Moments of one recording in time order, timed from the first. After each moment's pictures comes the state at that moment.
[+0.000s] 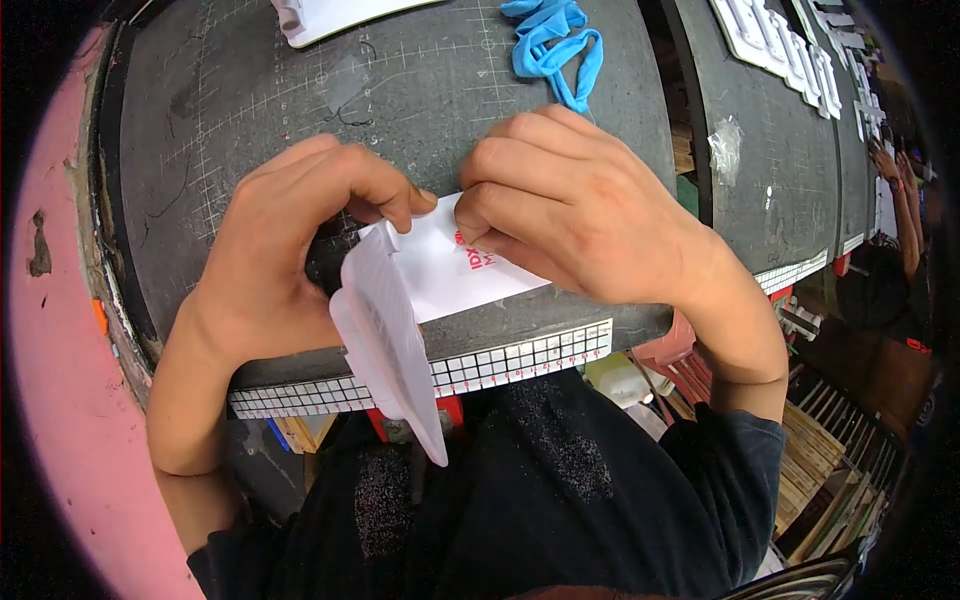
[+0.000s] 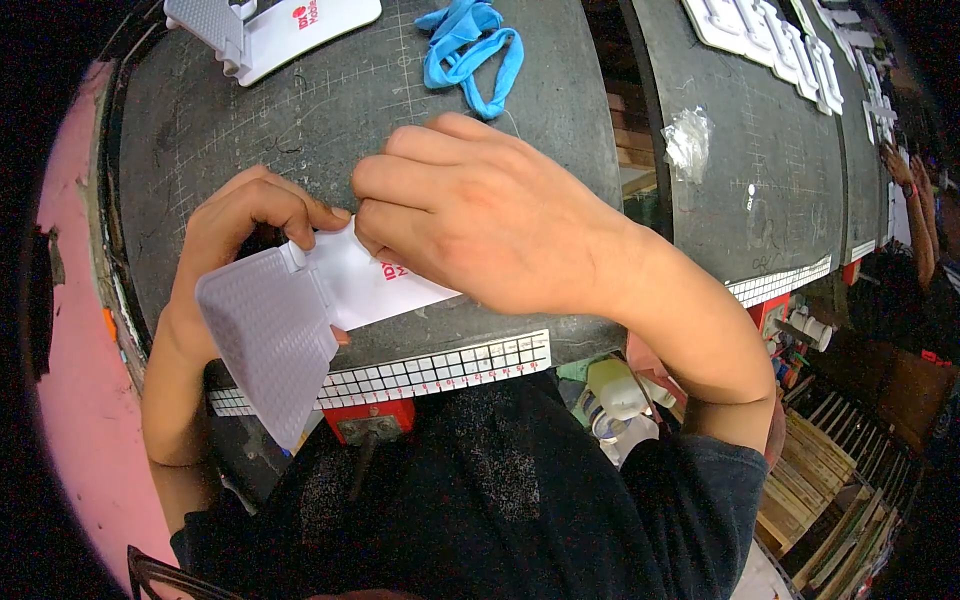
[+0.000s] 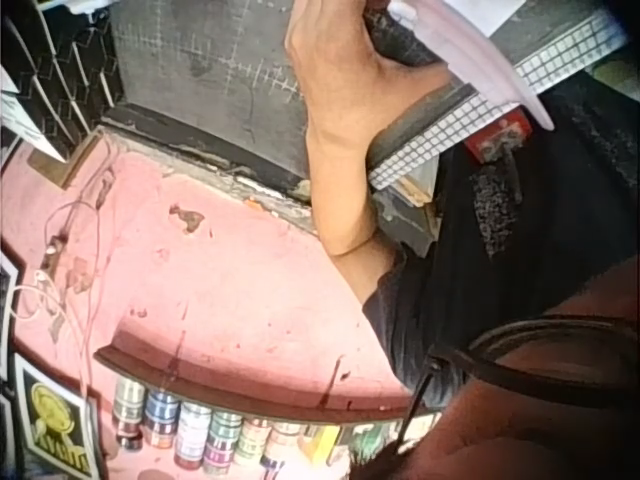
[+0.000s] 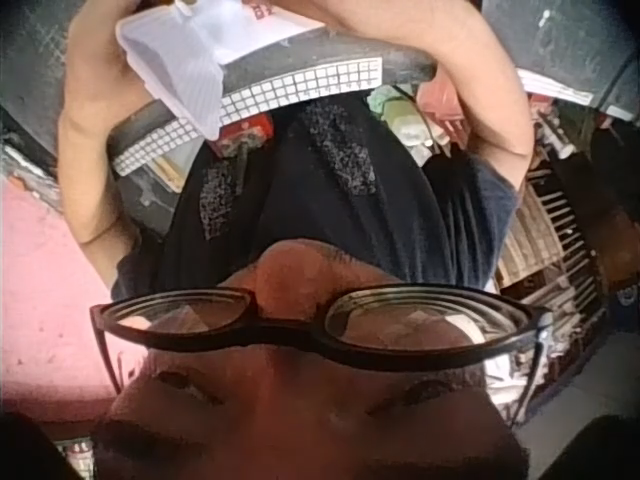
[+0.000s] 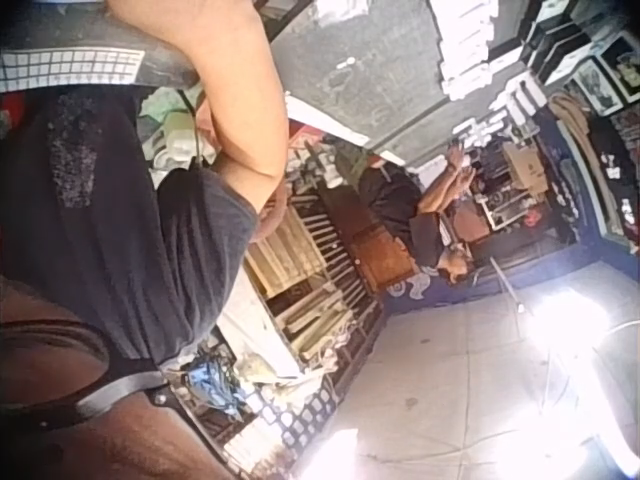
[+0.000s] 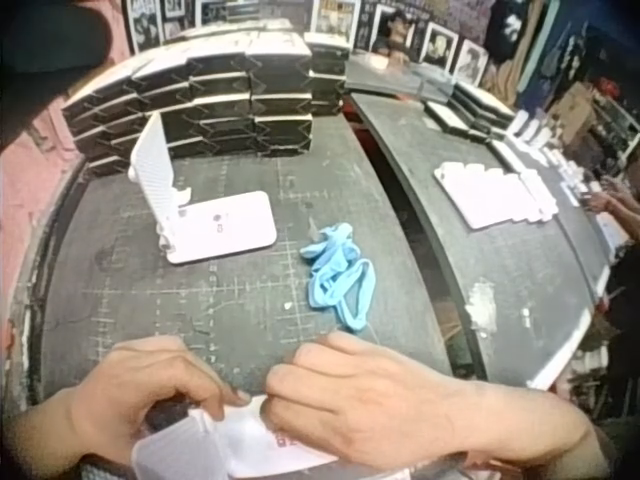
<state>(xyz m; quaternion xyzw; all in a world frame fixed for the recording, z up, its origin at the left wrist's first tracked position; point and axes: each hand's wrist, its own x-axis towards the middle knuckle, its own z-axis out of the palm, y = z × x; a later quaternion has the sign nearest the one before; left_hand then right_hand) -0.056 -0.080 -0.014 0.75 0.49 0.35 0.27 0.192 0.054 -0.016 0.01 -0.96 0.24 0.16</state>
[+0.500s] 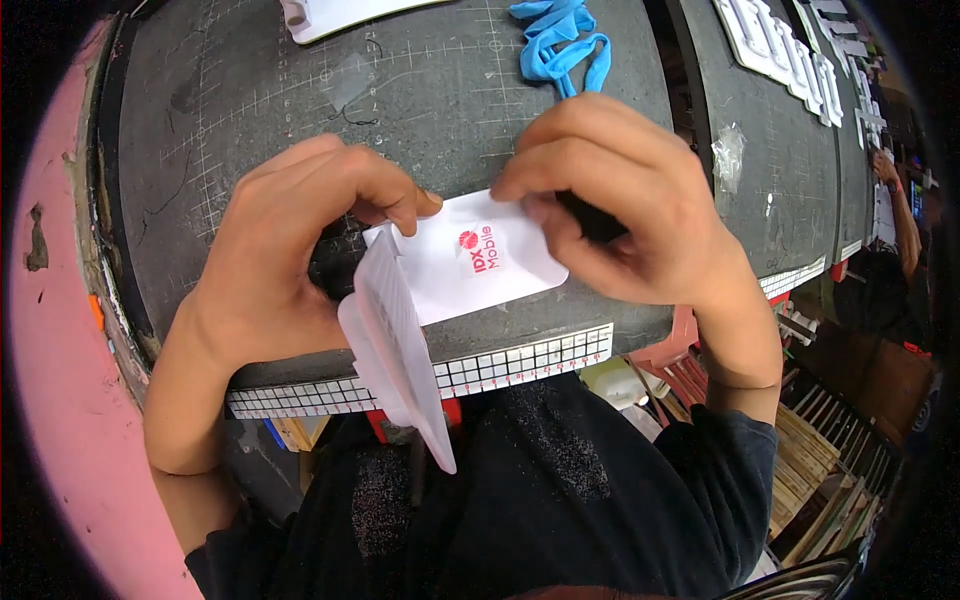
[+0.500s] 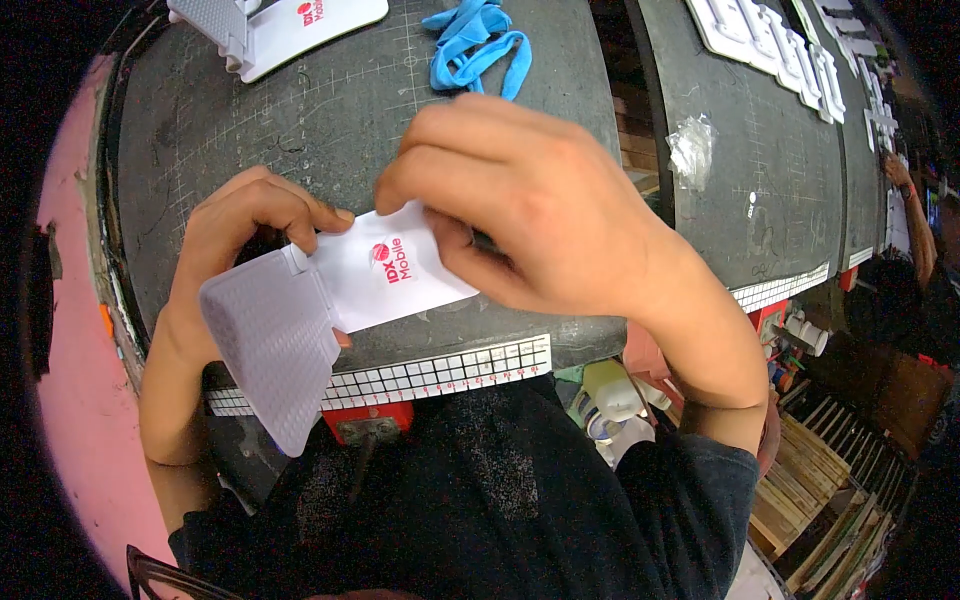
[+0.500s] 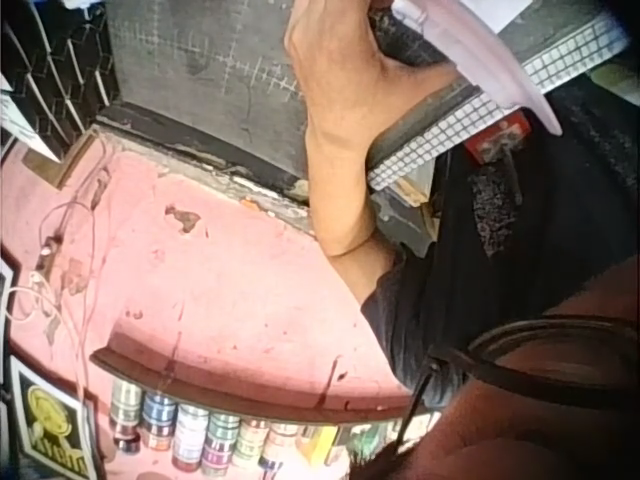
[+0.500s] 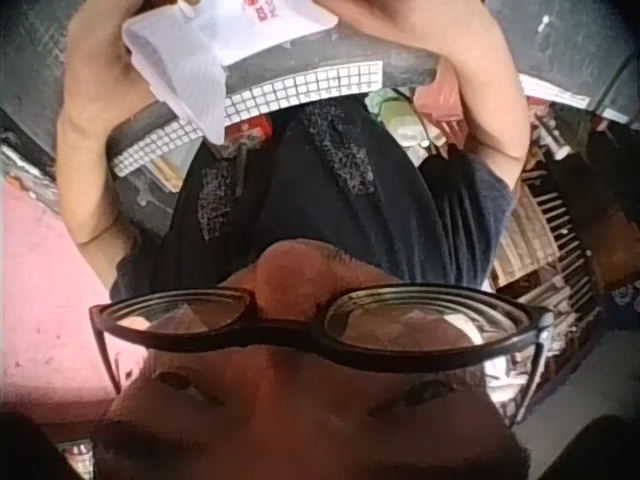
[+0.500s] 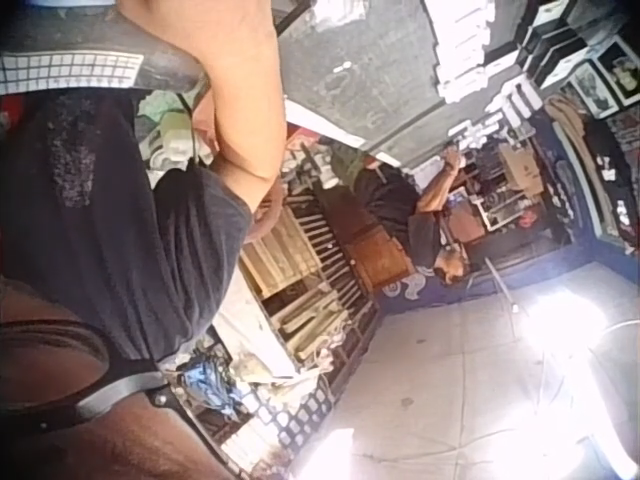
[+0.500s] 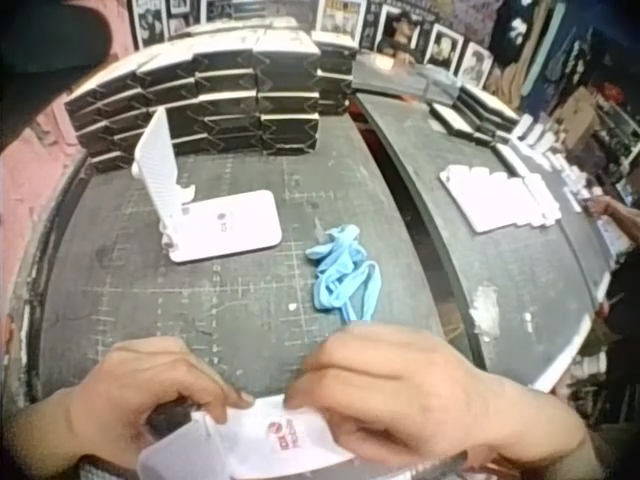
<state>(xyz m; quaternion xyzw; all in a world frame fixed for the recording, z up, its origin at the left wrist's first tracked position) -0.054 -0.082 -0.010 0.74 0.51 0.33 0.30 0.204 0.065 0.001 -0.06 -0.94 0.29 0.19</state>
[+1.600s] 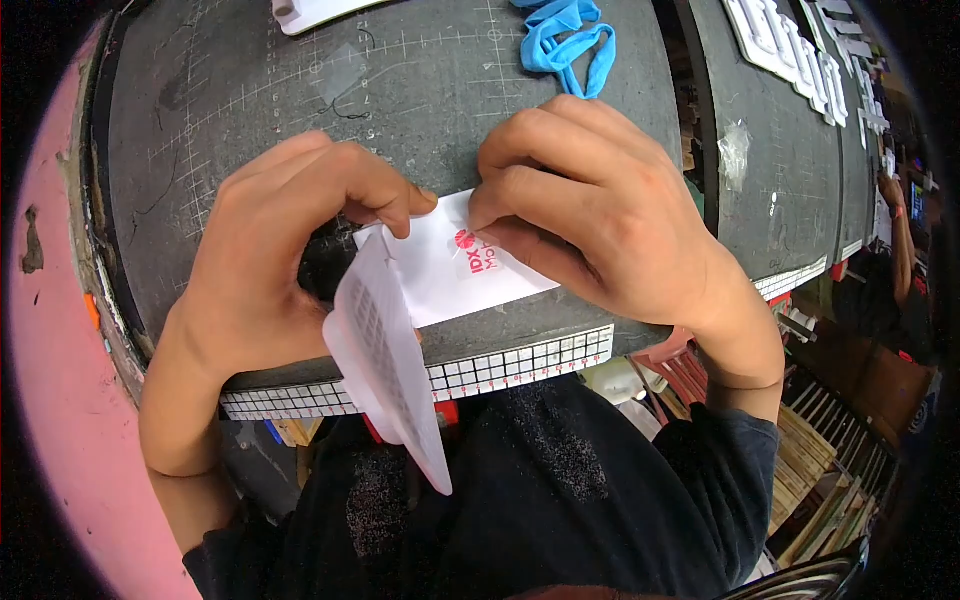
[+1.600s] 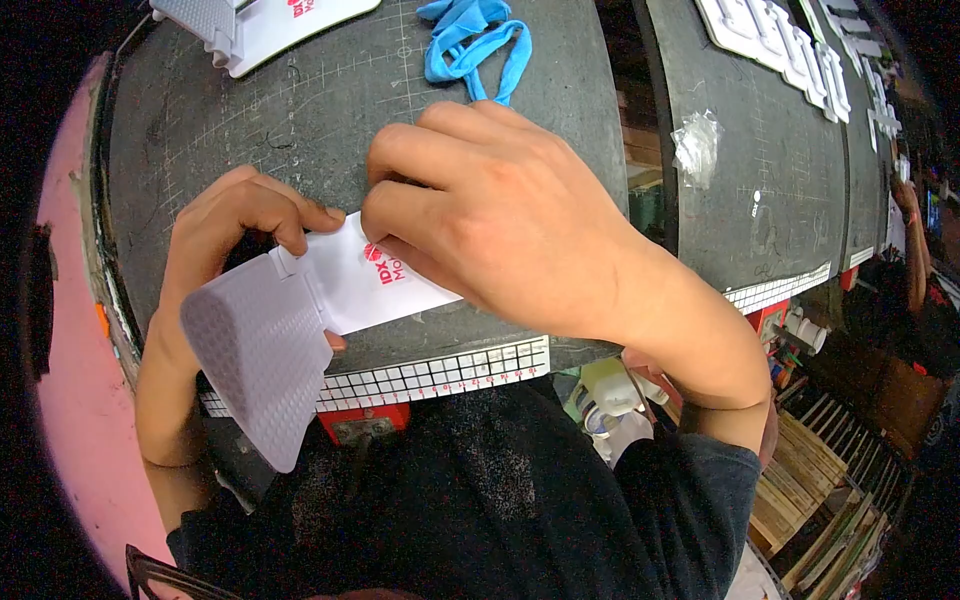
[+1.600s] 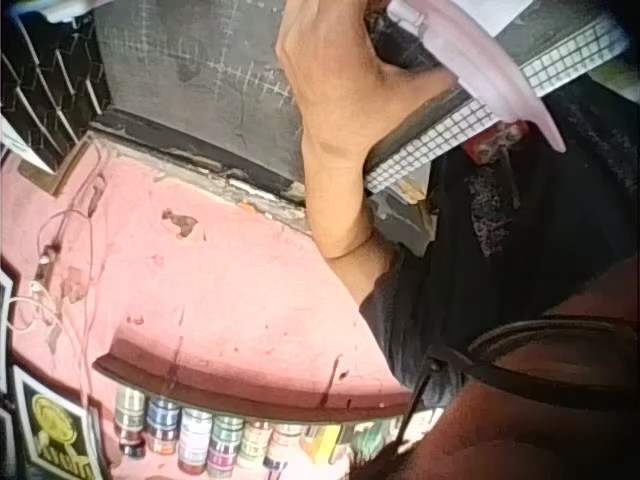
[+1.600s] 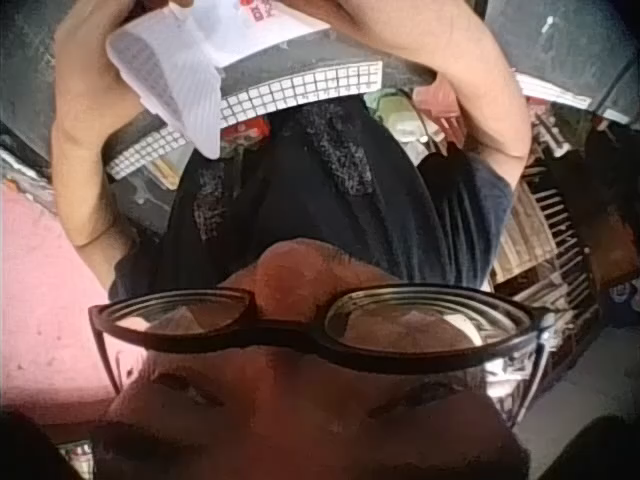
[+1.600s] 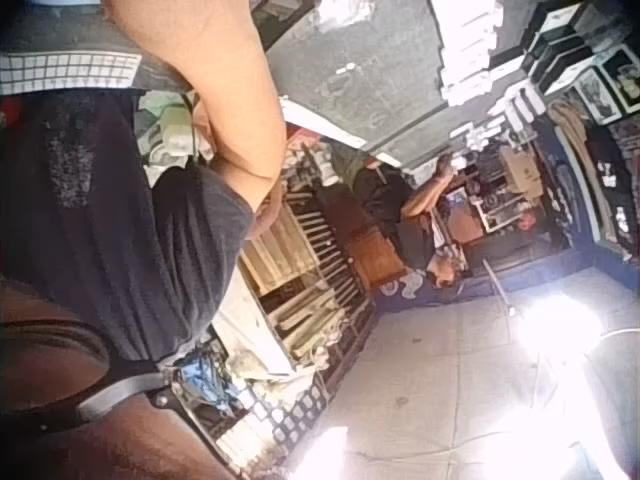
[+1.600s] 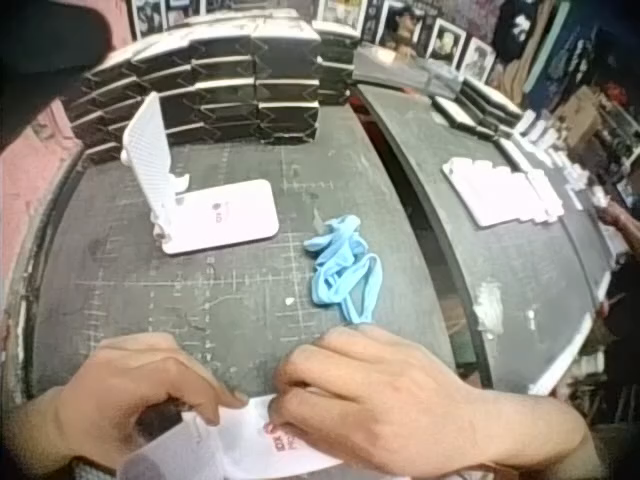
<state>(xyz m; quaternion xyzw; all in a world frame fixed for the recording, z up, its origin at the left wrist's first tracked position) -0.054 -0.084 -0.008 0.74 0.52 0.32 0.29 0.196 0.051 -0.004 -0.06 -0.95 0.25 0.17</state>
